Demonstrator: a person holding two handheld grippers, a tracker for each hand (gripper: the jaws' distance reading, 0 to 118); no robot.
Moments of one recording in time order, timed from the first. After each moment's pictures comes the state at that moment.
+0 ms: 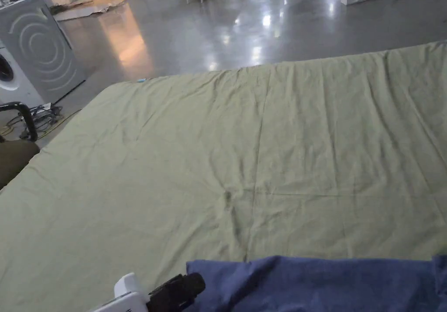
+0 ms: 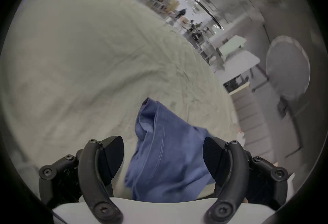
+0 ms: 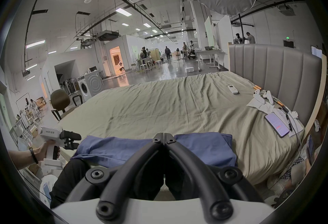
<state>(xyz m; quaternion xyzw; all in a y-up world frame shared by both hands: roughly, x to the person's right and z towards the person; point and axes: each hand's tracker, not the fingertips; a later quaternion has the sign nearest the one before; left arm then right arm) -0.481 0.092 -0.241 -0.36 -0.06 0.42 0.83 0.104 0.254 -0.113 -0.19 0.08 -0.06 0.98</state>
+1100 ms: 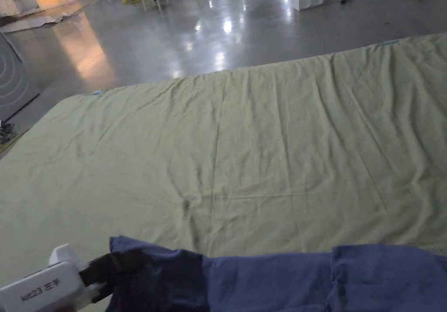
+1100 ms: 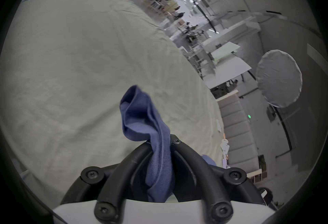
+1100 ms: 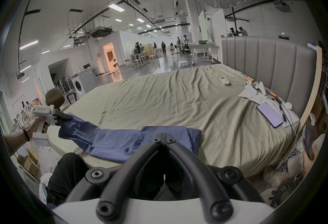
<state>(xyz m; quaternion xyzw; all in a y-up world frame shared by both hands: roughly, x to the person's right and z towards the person) -0.425 0.200 -0.272 -0.35 -0.11 0.39 0.85 0.129 0.237 -0.098 -0.22 0.05 -0.06 0.97</state>
